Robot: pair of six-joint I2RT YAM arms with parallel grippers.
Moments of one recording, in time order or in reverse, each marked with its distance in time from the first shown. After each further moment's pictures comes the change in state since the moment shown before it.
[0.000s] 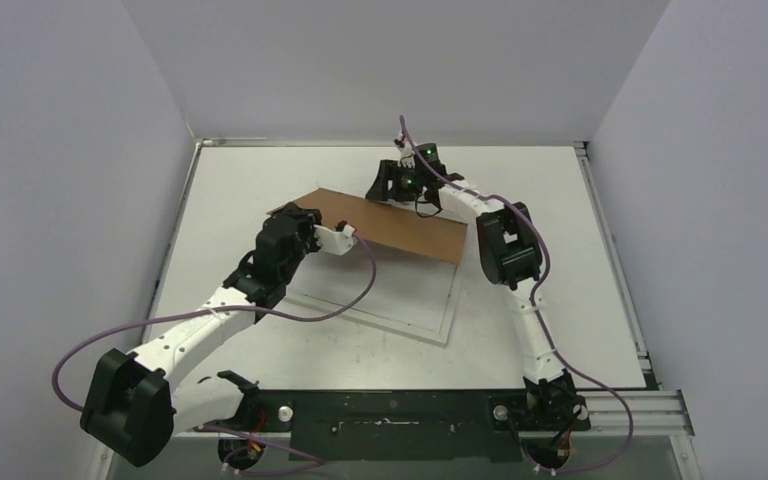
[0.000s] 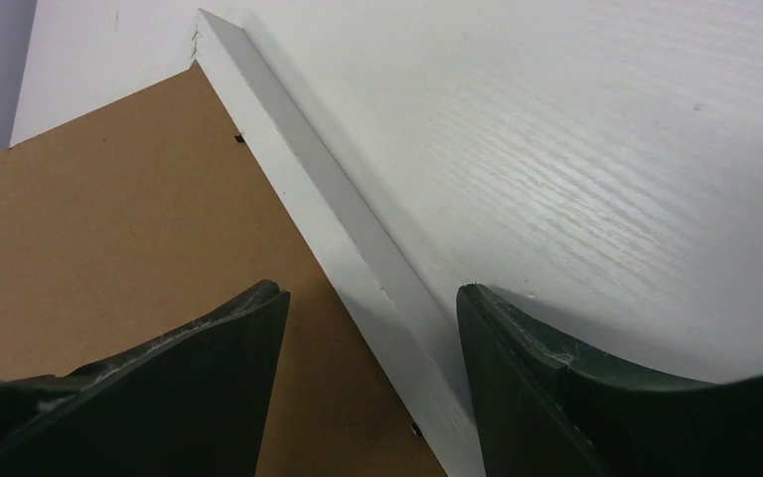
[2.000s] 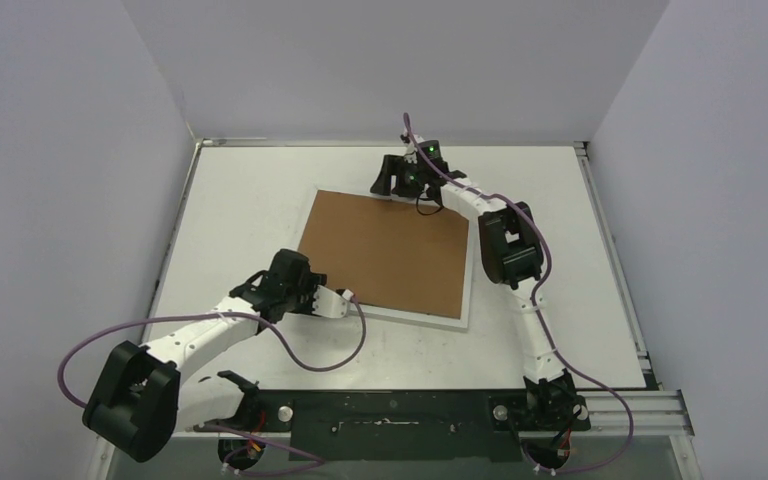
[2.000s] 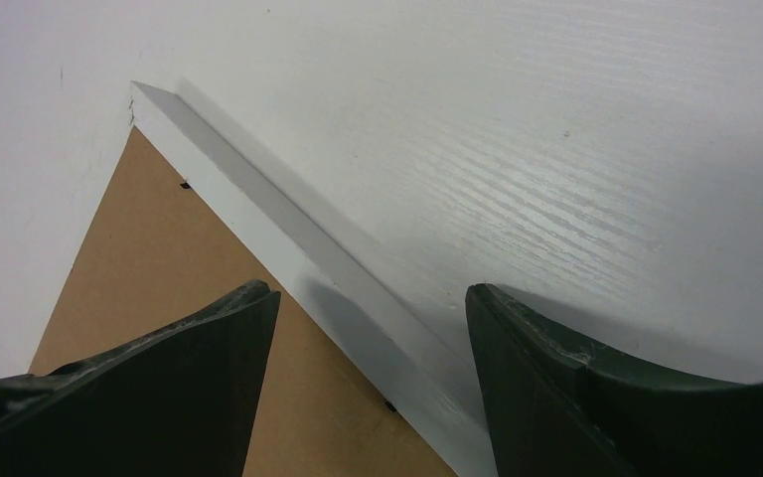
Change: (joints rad) left arm 0.007 0.028 -0.137 -0.418 0.255 0.055; right arm -0.010 0.000 0.019 -0.014 0.103 0.008
